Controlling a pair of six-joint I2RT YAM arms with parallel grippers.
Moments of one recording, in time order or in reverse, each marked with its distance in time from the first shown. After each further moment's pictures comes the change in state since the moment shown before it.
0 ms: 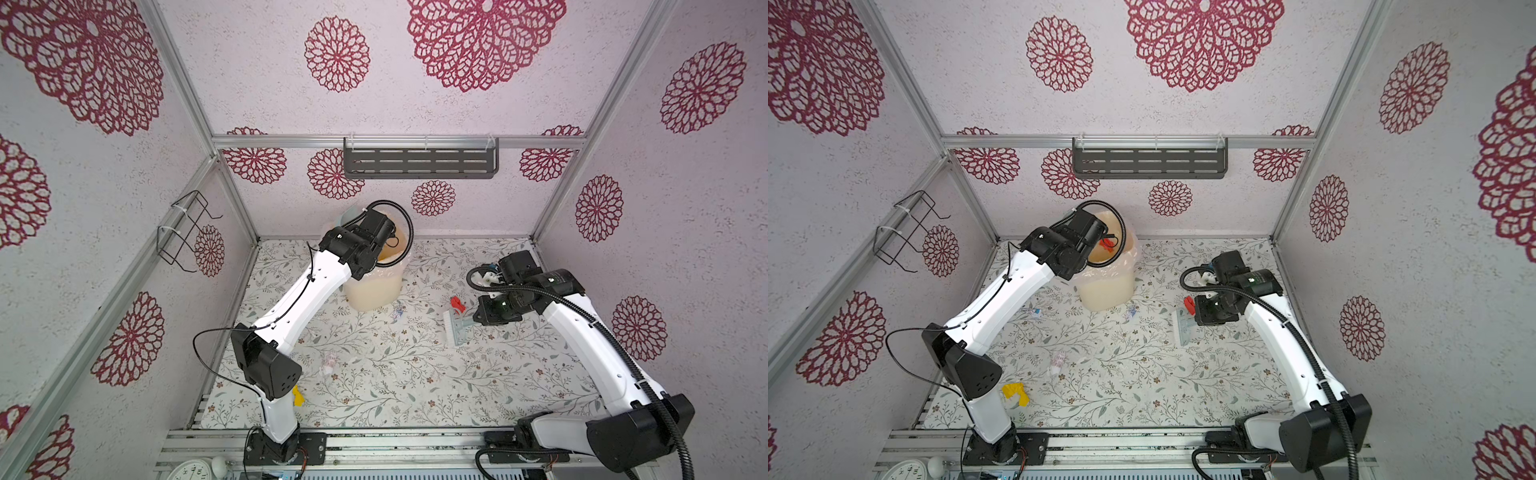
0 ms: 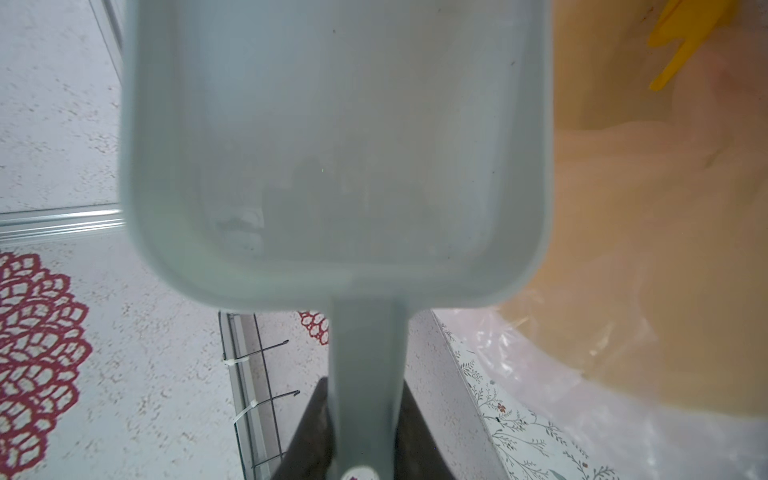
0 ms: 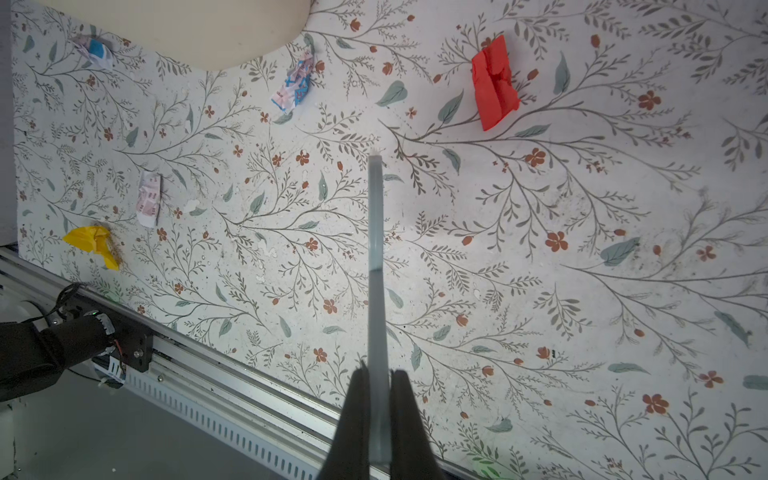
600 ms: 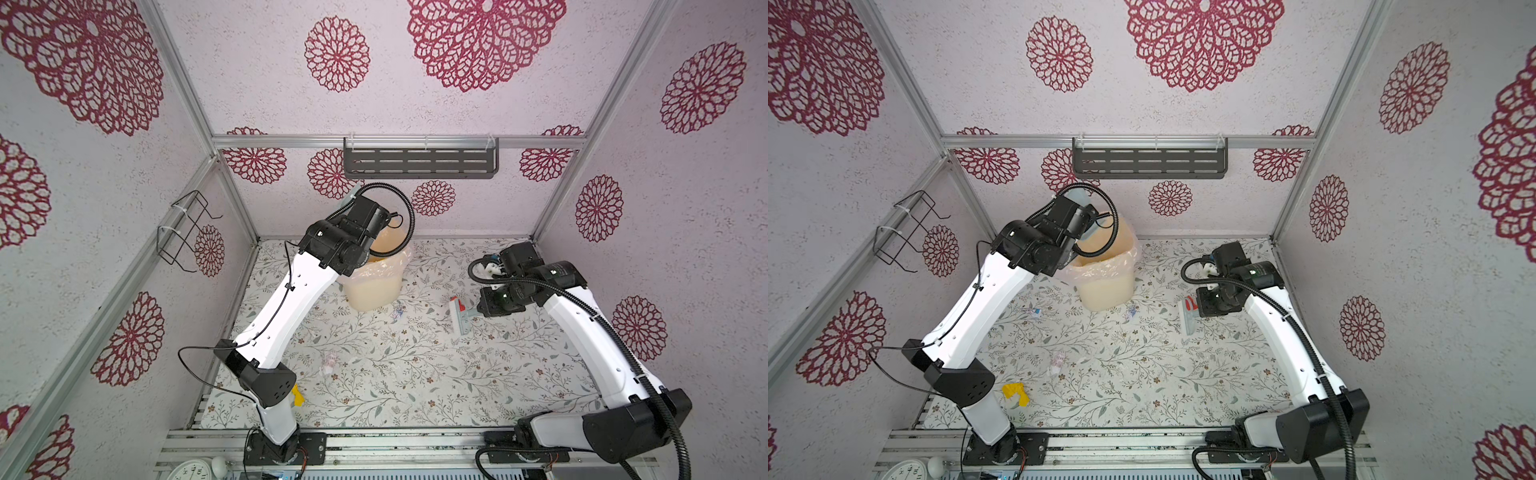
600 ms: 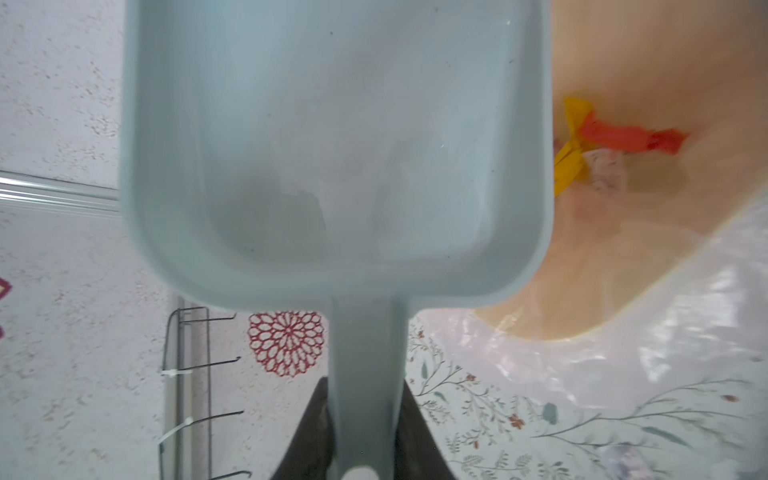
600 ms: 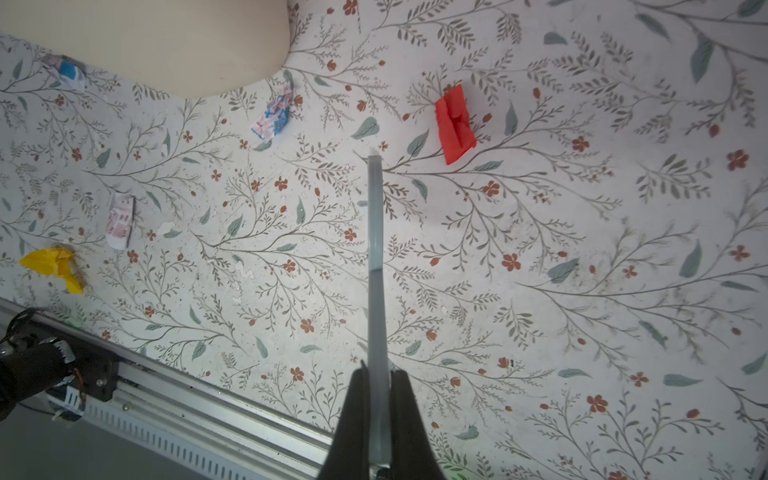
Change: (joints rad) left arm -0.058 -0.068 0.178 -0.092 0.230 -0.216; right arm -0.016 0.061 0.121 -0.014 0.119 -0.044
